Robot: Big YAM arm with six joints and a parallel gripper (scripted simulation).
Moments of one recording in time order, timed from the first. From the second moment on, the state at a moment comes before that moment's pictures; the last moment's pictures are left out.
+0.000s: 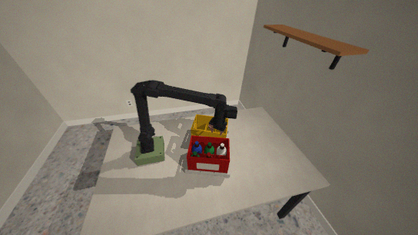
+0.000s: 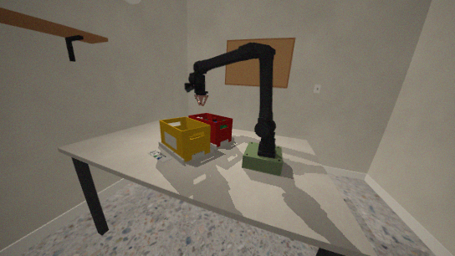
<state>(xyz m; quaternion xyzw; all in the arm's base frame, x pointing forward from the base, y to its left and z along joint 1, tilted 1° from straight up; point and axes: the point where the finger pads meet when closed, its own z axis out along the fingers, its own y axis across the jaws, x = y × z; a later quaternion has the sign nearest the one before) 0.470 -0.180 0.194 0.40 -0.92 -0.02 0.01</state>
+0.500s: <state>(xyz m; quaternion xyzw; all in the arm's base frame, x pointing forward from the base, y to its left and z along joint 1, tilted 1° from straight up) 0.505 -0.202 0.152 0.24 -0.97 -0.01 0.00</state>
